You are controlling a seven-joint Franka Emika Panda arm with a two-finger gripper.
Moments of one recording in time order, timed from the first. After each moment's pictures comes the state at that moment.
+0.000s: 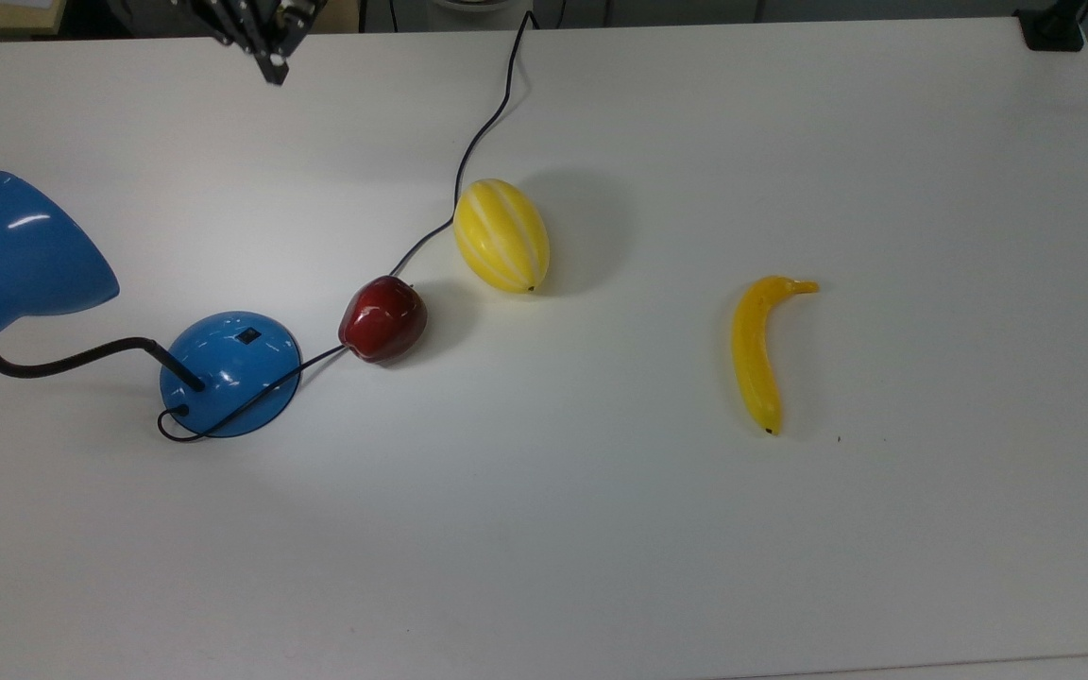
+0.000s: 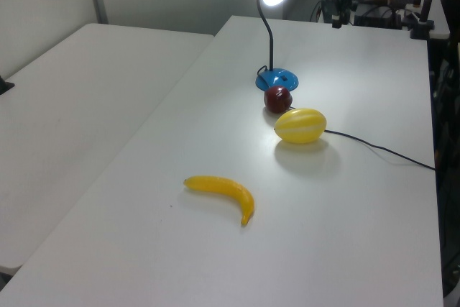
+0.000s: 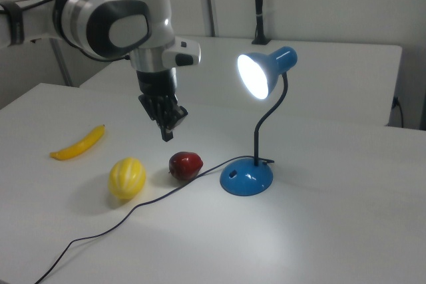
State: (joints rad) arm -0.32 0.05 0.12 -1.71 0.04 1.76 0.01
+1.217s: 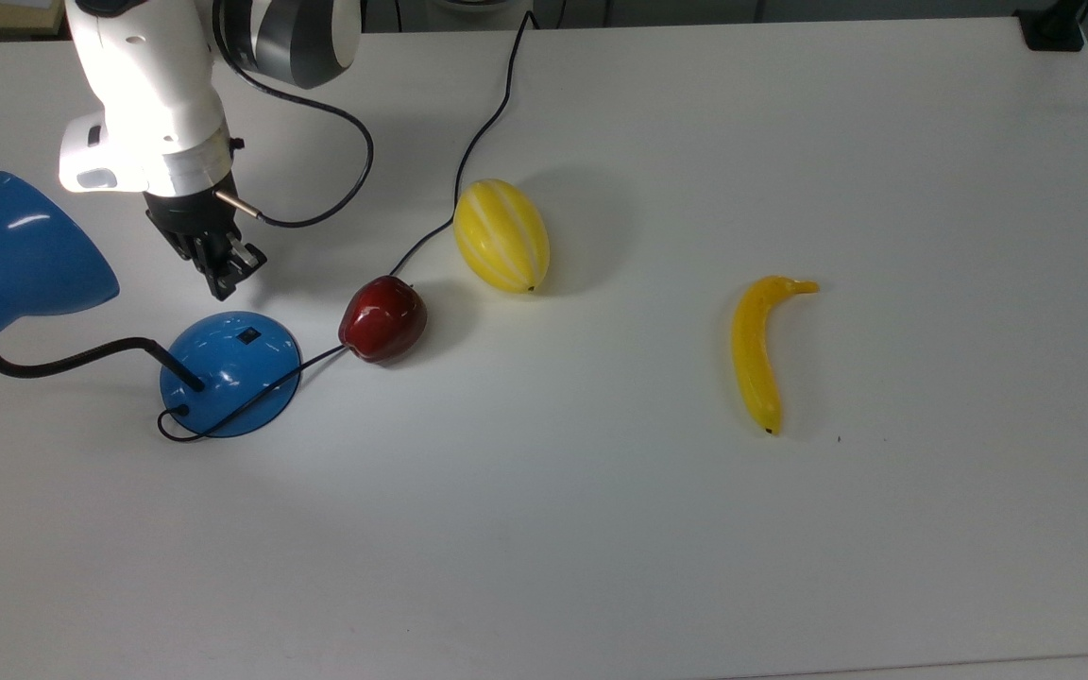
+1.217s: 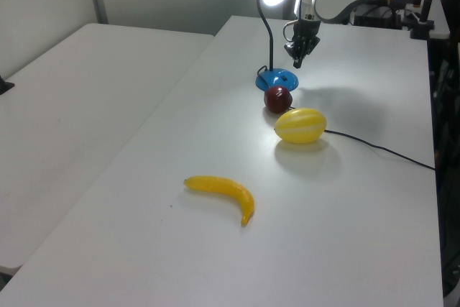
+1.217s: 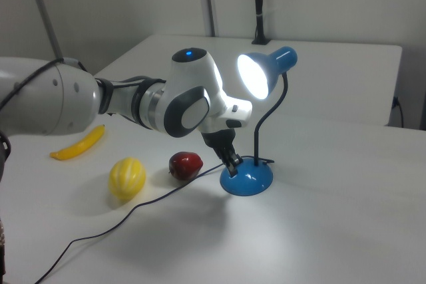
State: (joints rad) arm -0.34 0.42 0.12 -1.71 -0.13 2.33 0.36
